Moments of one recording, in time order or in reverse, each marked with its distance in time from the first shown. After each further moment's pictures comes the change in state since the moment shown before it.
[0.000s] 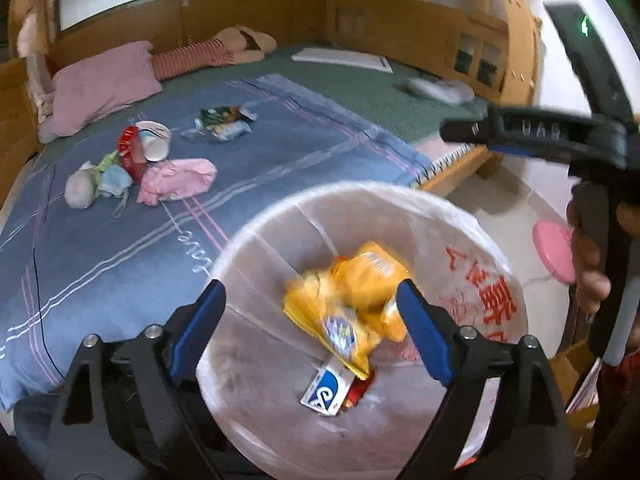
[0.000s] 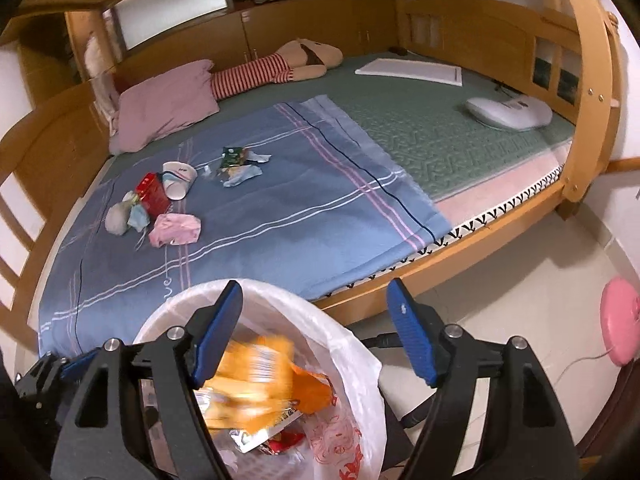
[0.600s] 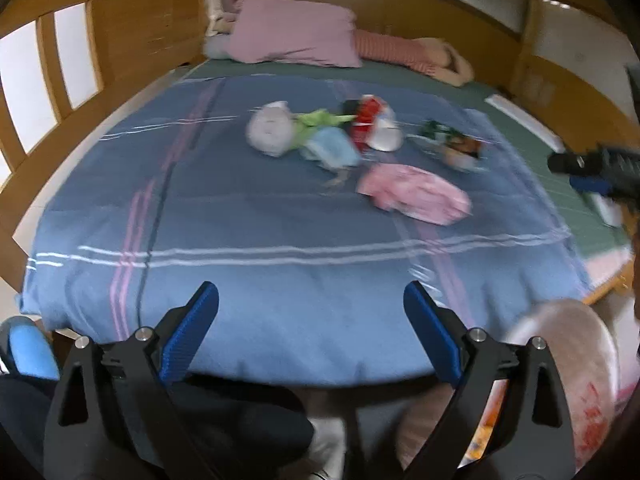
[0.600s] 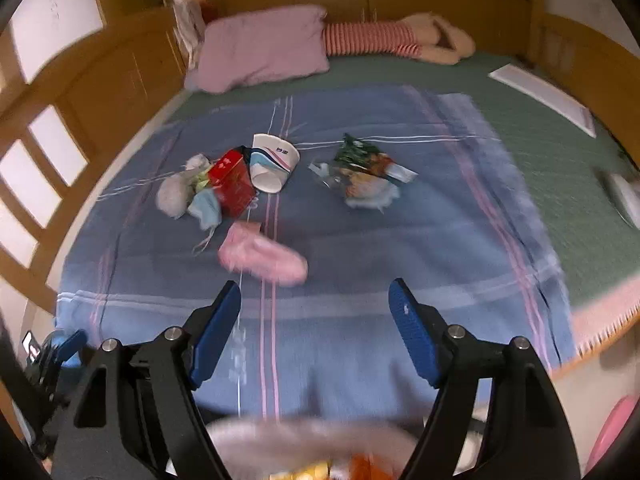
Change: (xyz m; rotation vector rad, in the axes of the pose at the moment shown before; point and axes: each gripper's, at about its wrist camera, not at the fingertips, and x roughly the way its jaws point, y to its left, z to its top) left arm 0.031 0.196 0.001 -0.475 0.020 0.420; right arm 0.155 0.146 0.111 -0.291 0.176 0.222
